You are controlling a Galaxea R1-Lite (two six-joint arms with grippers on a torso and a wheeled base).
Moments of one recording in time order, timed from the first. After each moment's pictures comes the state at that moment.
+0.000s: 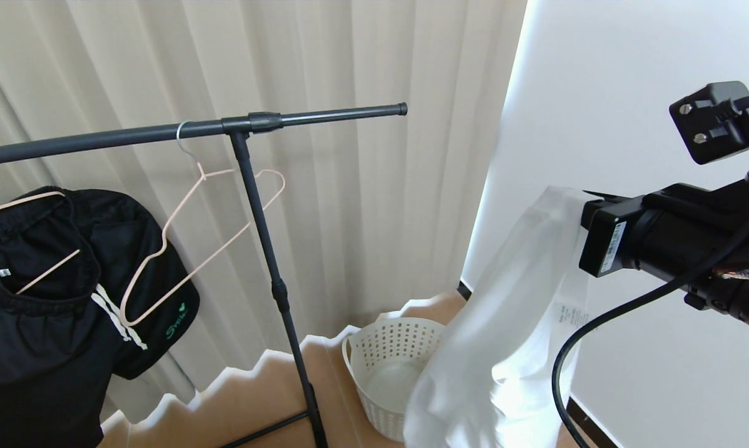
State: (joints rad) left arm 0.00 0.00 0.00 -0.07 -0.01 0.00; right arm 0.67 1.37 -0.80 -0.48 -0.33 0.02
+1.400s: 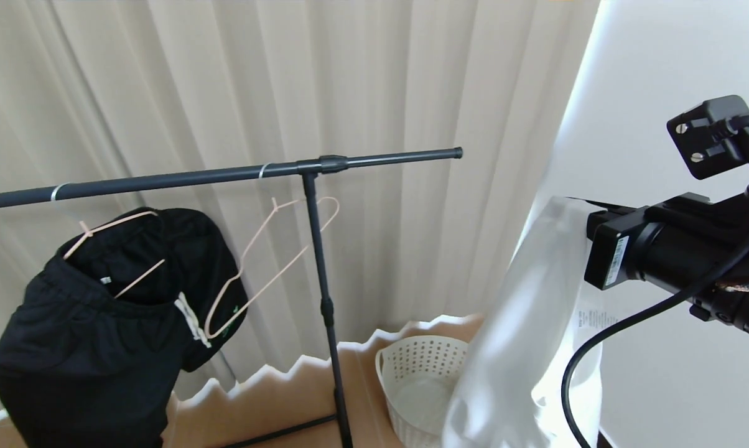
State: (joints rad) left arm 0.00 0.00 0.00 -0.07 -0.01 0.00; right arm 0.67 1.35 -0.76 -0.48 -0.33 -0.02
